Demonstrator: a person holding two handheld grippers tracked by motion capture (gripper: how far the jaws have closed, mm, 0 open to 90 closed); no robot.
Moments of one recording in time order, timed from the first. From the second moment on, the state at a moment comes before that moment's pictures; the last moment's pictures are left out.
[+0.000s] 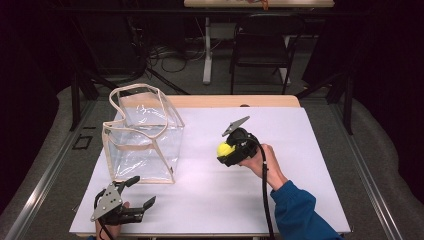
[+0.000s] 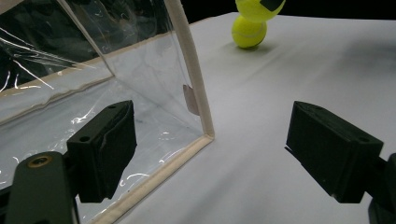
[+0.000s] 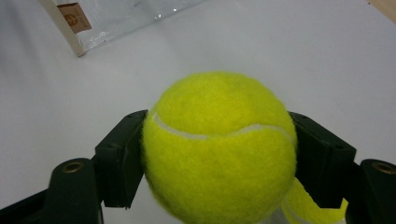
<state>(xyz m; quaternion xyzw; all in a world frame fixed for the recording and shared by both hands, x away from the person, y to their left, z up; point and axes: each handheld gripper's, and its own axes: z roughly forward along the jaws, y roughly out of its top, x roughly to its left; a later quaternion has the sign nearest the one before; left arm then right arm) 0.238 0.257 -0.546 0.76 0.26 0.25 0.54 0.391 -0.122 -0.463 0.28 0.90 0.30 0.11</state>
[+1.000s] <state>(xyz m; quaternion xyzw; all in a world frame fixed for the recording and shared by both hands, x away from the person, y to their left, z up) 0.238 0.256 -0.546 0.76 0.26 0.24 0.54 0.400 -0.098 -0.447 0.26 0.91 0.30 0.12</state>
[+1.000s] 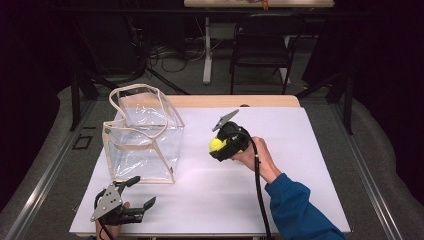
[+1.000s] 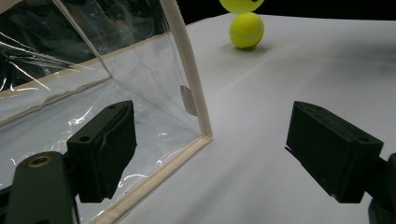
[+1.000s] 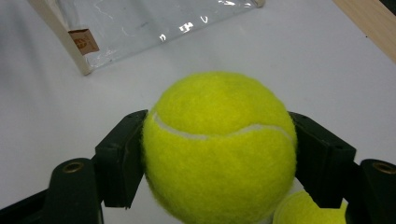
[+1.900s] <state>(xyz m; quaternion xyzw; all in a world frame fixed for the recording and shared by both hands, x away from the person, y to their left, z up) 0.238 0.256 -0.546 0.77 0.26 0.24 0.54 0.413 -0.085 -0.425 0.25 0.91 0.31 0.13</state>
